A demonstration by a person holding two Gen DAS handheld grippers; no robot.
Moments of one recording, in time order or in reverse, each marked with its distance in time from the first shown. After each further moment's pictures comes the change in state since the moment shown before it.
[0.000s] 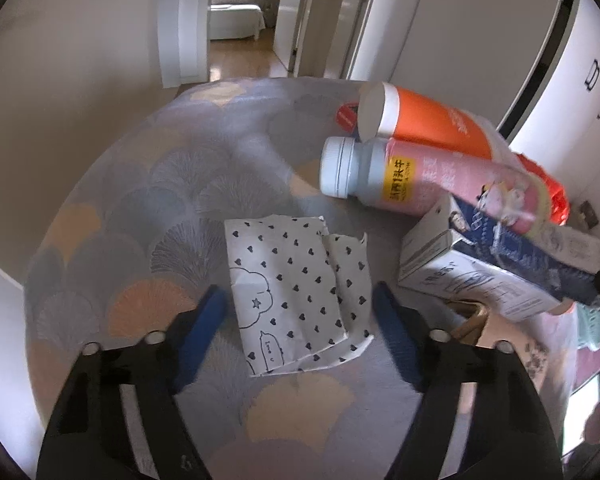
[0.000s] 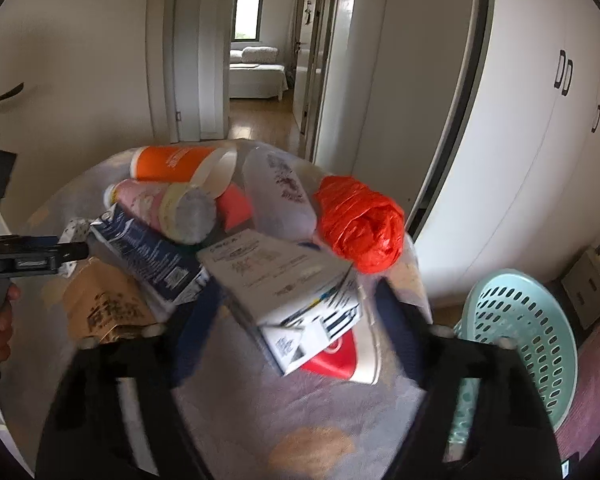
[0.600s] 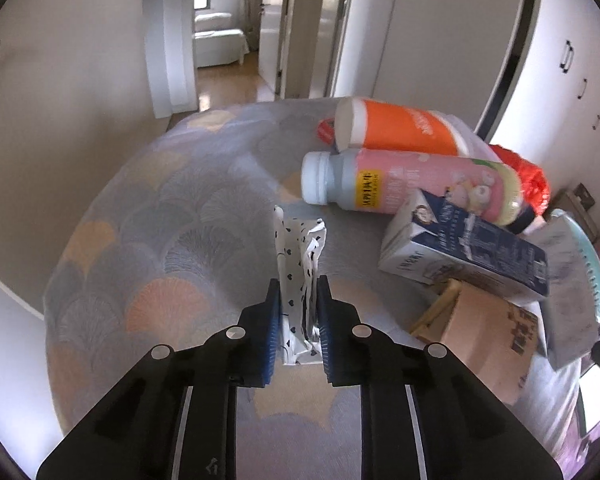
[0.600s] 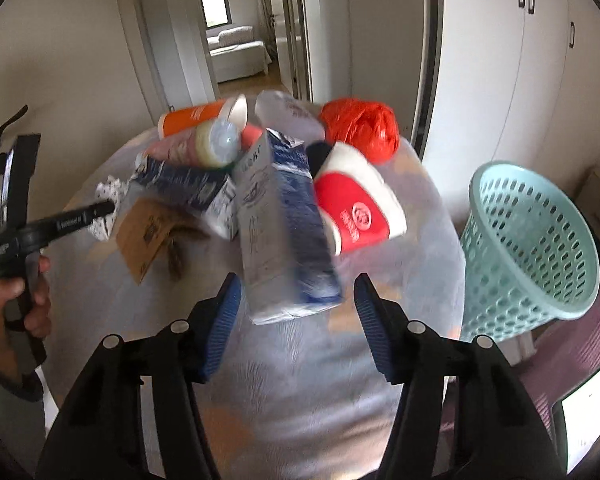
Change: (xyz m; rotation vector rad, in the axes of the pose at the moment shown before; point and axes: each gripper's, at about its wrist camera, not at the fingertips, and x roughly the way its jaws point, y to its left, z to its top) left arm -0.043 -0.006 -0.019 0.076 -0.082 -0.035; right arm -0.050 0.013 -0.065 0.194 0.118 0.048
